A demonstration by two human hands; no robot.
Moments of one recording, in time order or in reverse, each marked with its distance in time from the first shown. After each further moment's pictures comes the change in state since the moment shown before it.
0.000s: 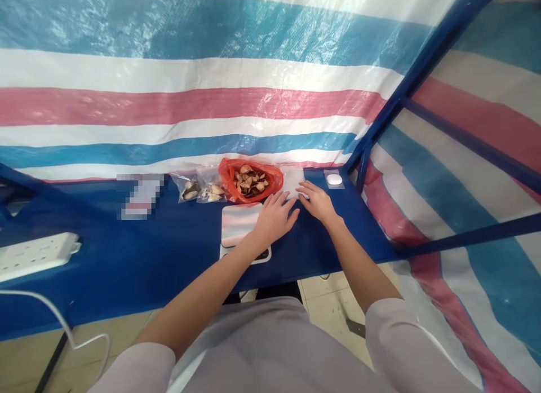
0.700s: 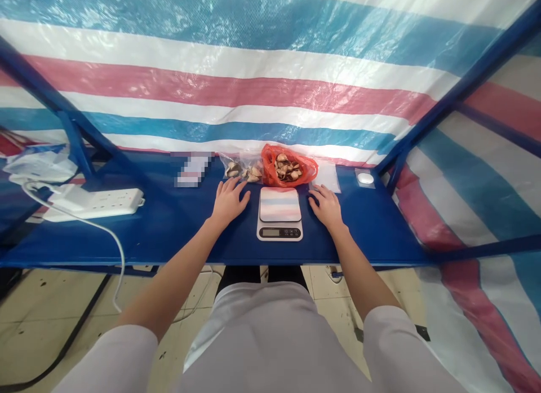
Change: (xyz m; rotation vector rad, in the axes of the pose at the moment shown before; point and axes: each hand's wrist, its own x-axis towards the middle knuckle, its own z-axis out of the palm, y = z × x) left_hand -0.121 -0.153 -0.078 0.175 0.043 -0.431; right_hand -0.037 -0.063 0.058 -0.107 0.052 0.026
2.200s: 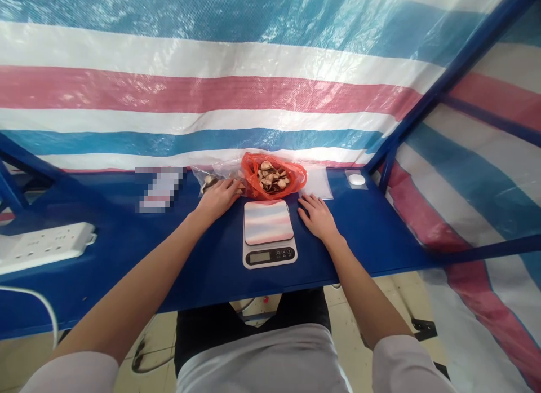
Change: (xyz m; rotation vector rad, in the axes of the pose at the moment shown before) left_hand 0.082 -0.031 0.030 0.104 -0.124 0.358; right_hand 0.003 -0.002 0.008 -0.013 -0.086 0.020
